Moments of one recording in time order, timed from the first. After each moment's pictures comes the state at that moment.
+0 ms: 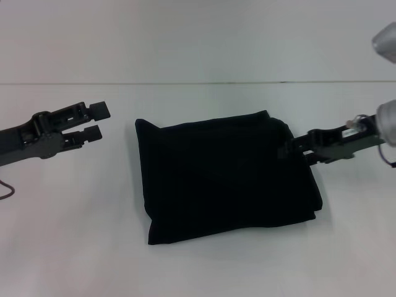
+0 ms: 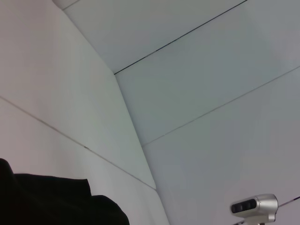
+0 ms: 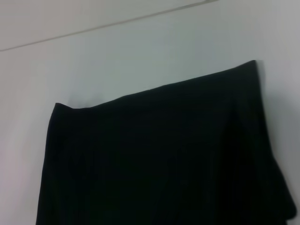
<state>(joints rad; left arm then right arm) -0.44 -1.99 0.60 0.73 1.80 1.66 -2.31 0.89 1.96 -0.80 -0.54 -2.45 -1.27 2.60</state>
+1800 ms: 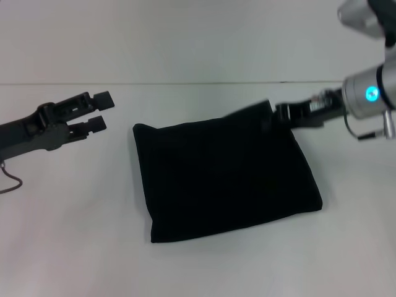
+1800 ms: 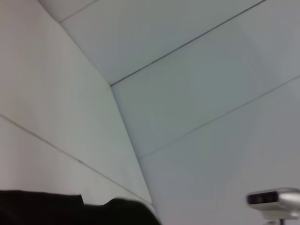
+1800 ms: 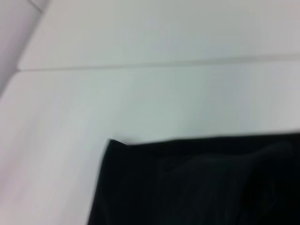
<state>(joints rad) -0.46 -2.01 0.58 0.73 1.79 1.64 -2.30 0.92 2.05 -0.88 -0.76 -2.45 -1.26 2.67</state>
